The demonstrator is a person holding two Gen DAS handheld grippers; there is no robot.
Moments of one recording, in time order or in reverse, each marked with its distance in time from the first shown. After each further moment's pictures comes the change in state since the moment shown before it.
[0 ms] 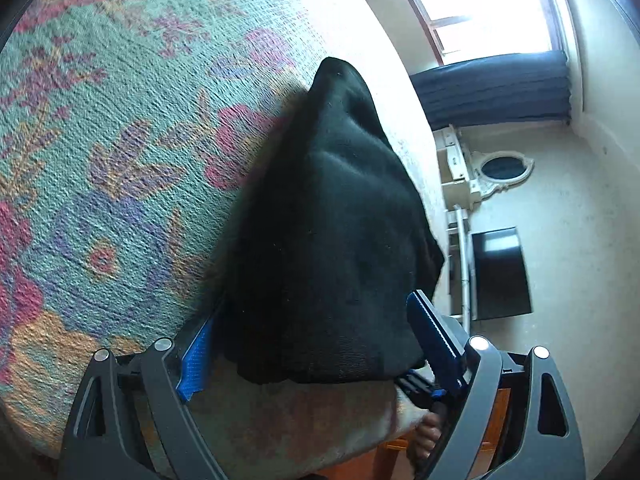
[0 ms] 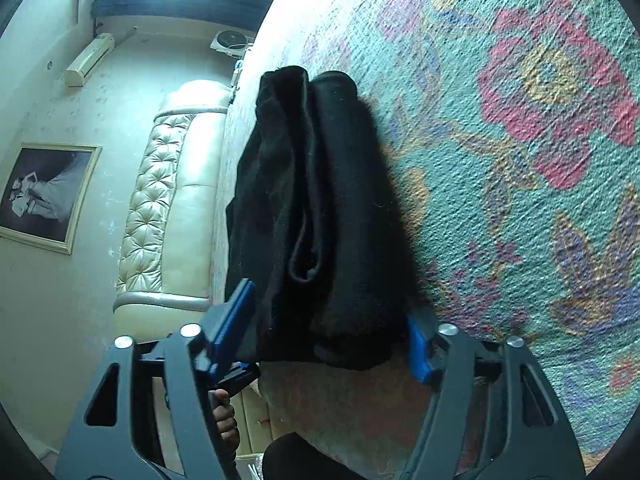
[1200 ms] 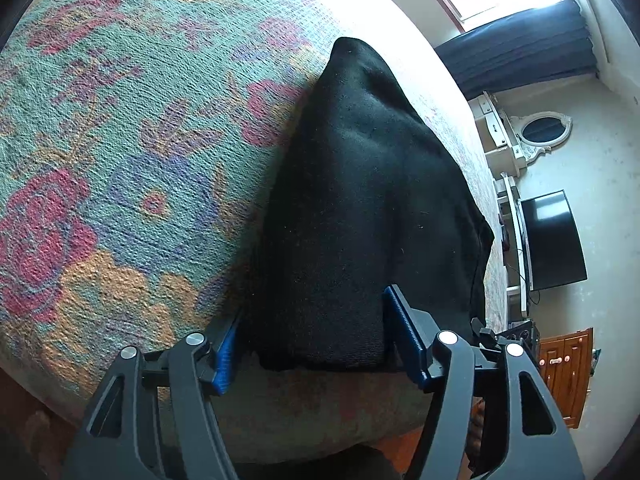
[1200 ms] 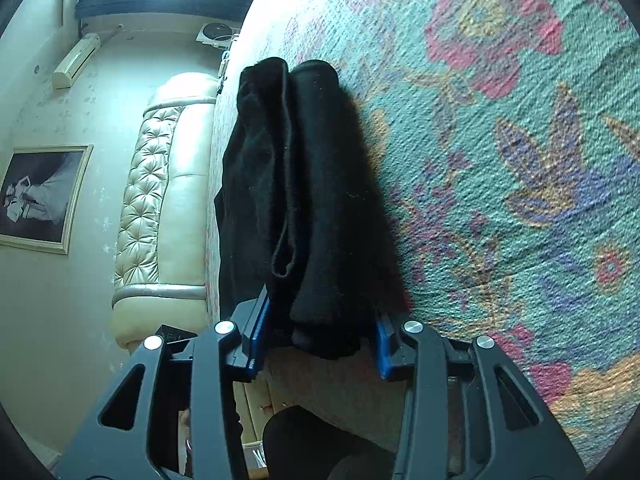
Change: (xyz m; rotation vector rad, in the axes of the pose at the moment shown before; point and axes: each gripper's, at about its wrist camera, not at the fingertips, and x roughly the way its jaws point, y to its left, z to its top) left arm -0.007 -0.011 -0.014 0.077 0.054 0.165; right arm -0.015 -0.019 -0.032 0.048 0.038 0.022
